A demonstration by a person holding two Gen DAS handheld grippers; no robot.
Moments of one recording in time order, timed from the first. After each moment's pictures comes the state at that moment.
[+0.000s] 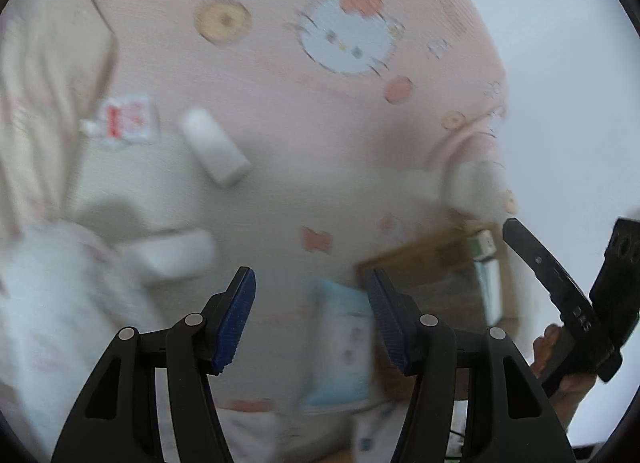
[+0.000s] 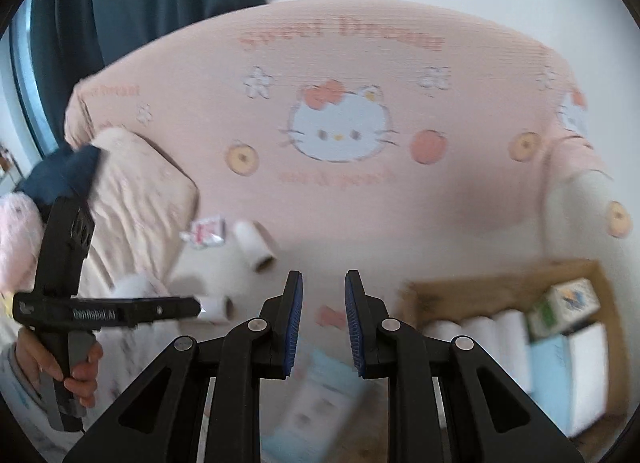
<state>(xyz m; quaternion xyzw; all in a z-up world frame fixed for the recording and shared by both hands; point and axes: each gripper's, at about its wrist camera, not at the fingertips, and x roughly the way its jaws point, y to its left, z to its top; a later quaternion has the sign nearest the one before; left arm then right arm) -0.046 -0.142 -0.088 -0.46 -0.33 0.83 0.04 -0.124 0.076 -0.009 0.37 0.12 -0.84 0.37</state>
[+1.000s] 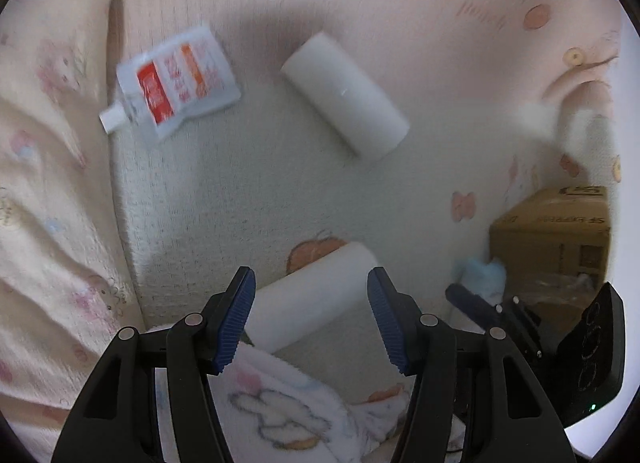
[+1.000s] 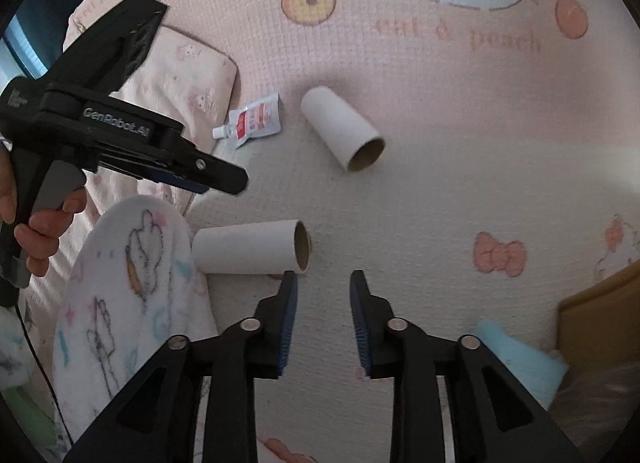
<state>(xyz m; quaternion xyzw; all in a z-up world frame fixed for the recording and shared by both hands) -0.143 -0.222 -0.199 -0.68 -0.24 0.69 0.02 -0.105 -0.035 -0.185 0.51 0.13 -0.74 0.43</state>
